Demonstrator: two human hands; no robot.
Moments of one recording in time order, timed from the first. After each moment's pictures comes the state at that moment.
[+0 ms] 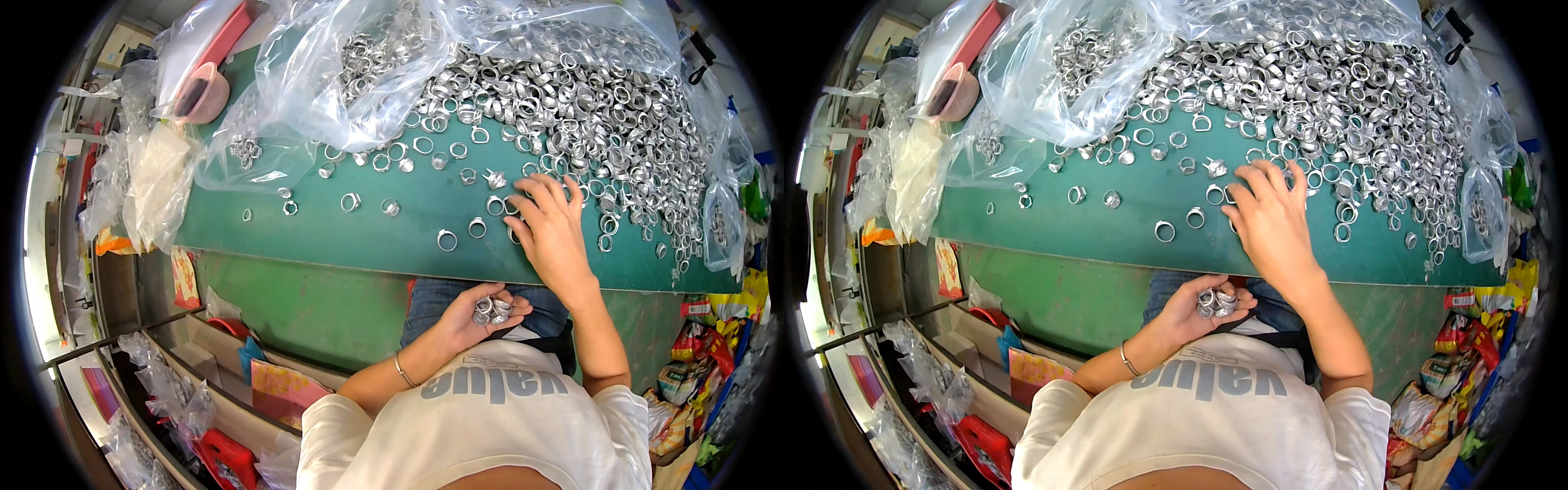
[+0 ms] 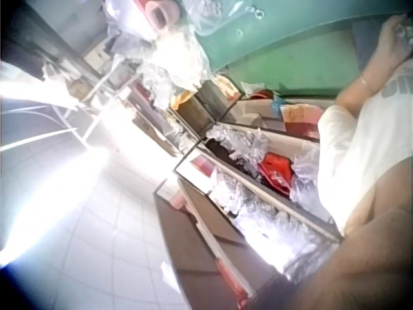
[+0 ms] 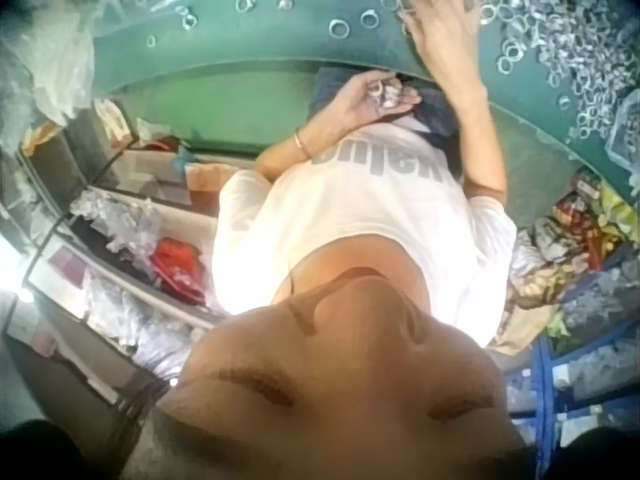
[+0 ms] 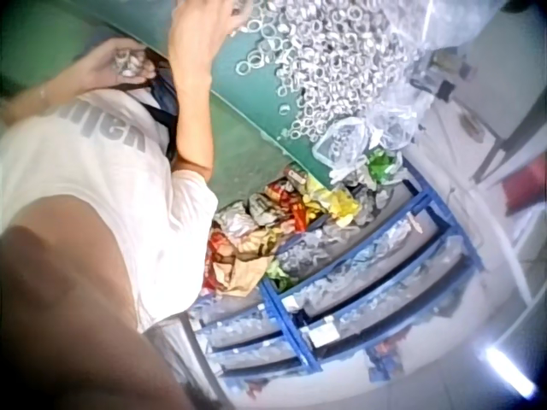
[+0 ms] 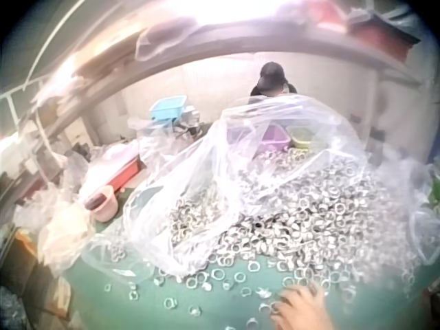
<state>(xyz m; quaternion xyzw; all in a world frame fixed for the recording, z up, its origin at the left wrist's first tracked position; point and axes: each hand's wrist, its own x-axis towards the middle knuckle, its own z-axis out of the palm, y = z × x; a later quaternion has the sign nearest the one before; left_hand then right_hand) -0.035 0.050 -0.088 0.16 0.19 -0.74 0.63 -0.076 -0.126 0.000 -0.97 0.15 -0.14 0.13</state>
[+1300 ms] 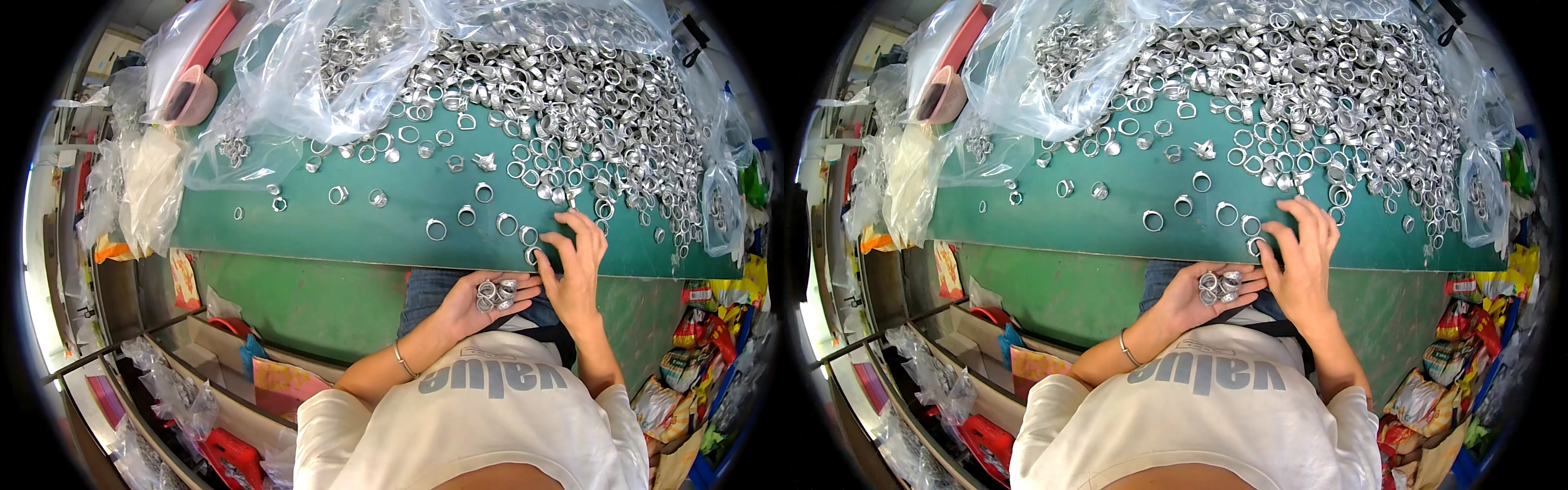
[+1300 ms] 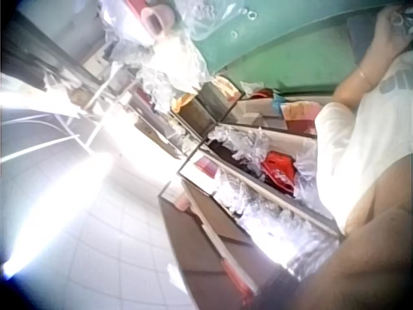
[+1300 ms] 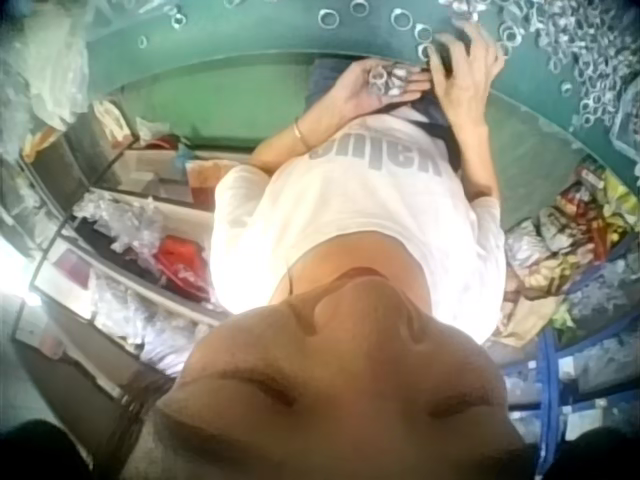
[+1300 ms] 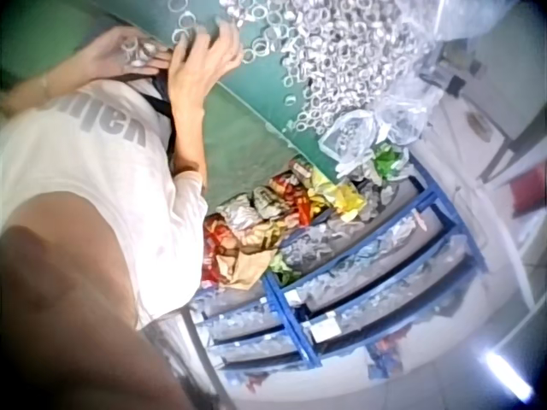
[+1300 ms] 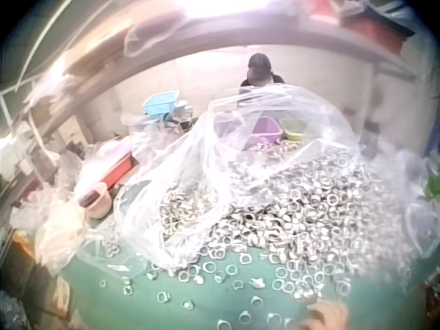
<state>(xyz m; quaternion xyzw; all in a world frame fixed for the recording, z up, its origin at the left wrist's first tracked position) -0.035 0.032 -0.067 0.16 0.19 -0.75 0.61 -0.146 -0.104 -0.010 -0.93 0.25 -0.23 0.17</state>
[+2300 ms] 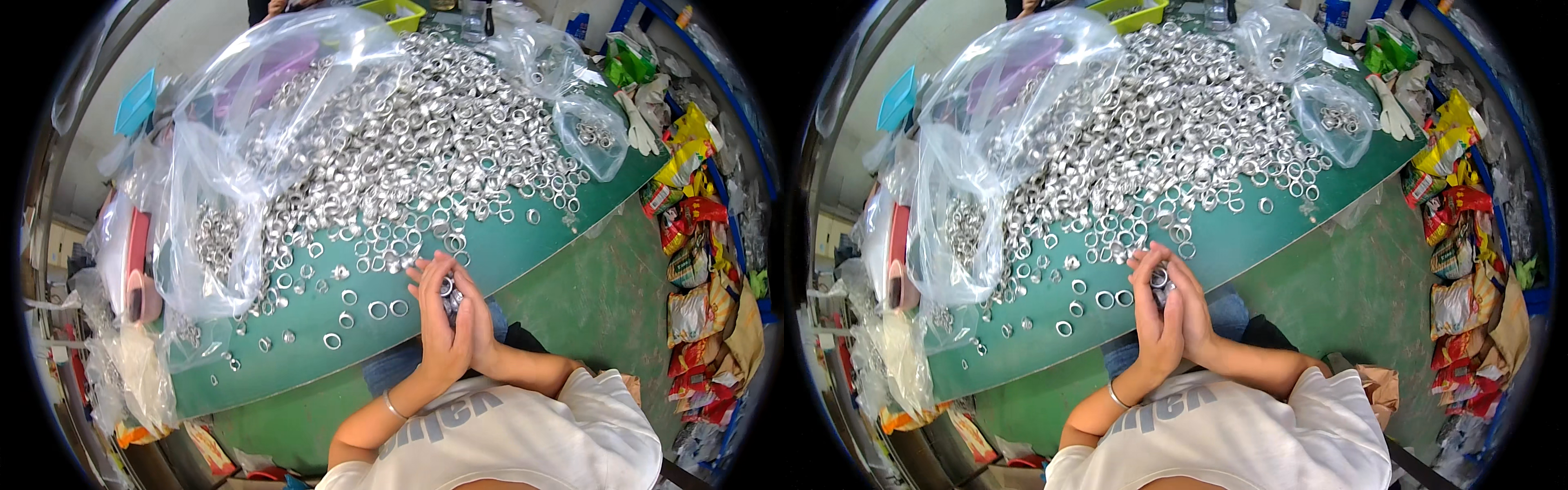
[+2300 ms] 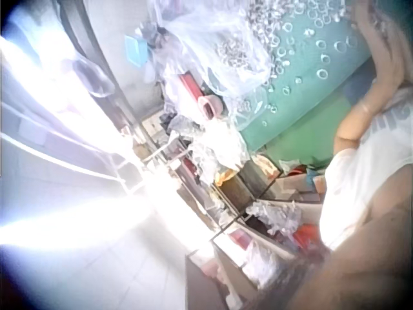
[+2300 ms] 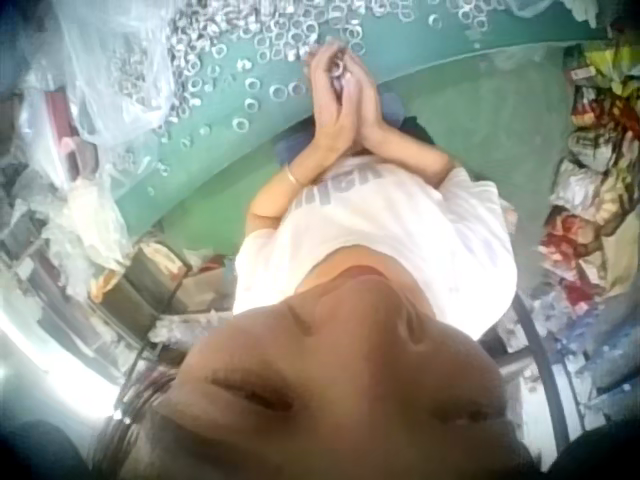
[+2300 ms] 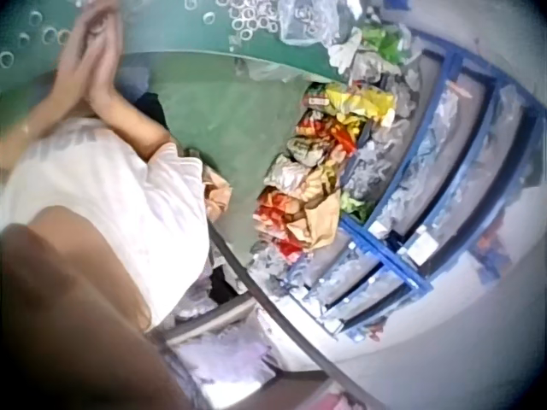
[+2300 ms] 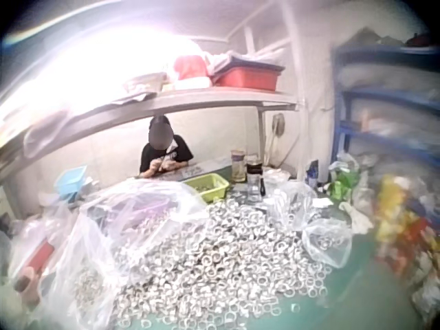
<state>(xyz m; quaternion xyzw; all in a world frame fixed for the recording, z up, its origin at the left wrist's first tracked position) -0.085 -0.056 -0.005 0.56 -0.52 -0.27 0.59 -0.138 -0.091 -0.004 -0.19 0.32 -0.45 0.81</state>
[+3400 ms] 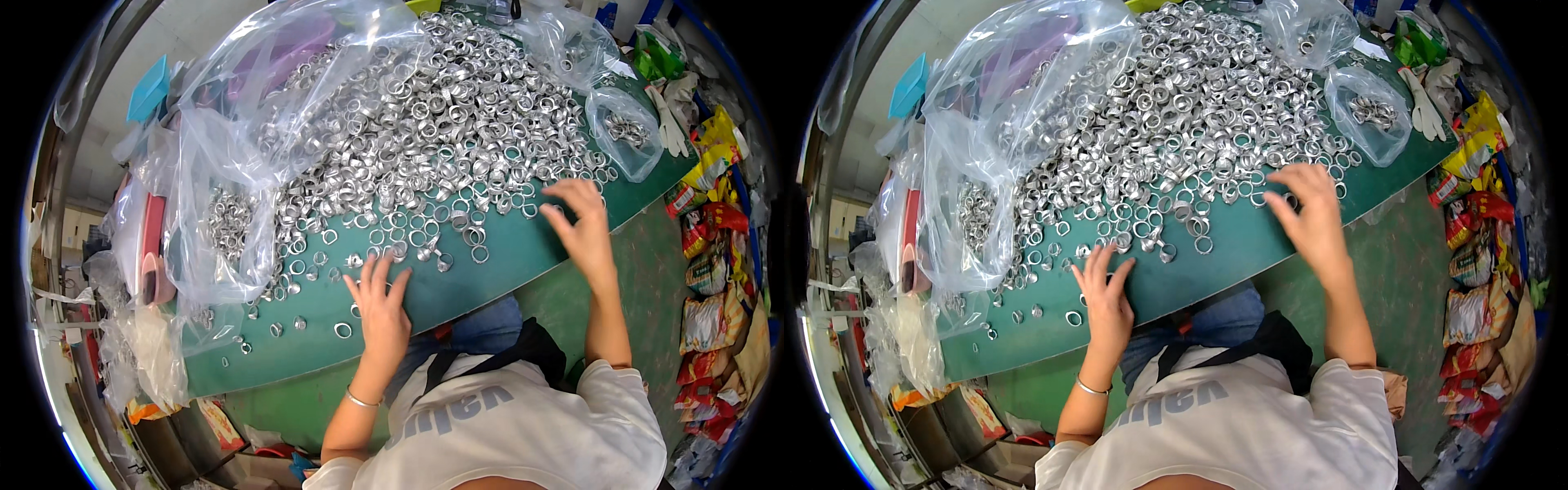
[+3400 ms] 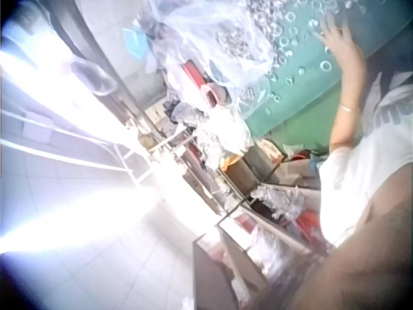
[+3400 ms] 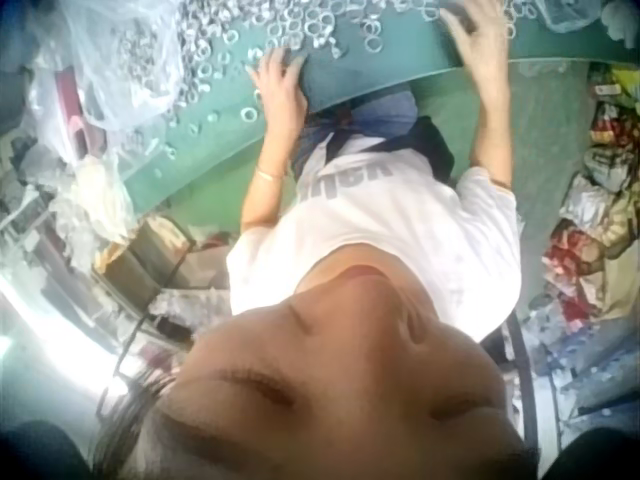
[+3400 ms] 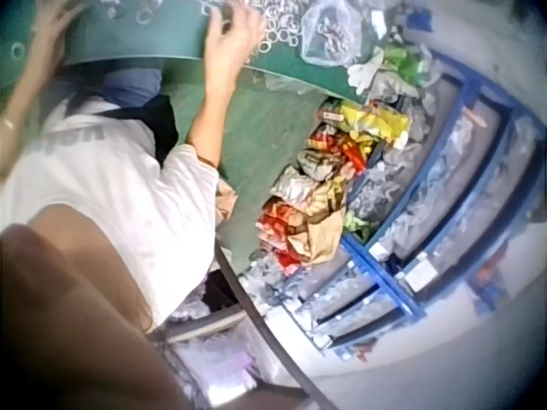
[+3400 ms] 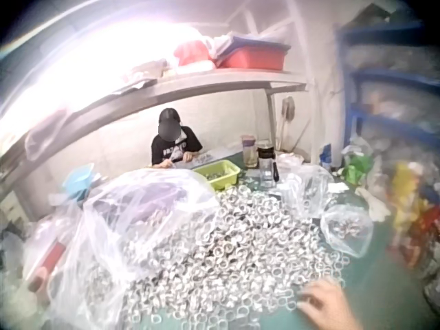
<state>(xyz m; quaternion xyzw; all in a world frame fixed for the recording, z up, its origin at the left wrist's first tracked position) -0.006 -0.038 -0.023 0.74 -0.62 -0.04 0.26 -0.253 -0.228 0.013 -0.84 0.40 -0.35 0.15</state>
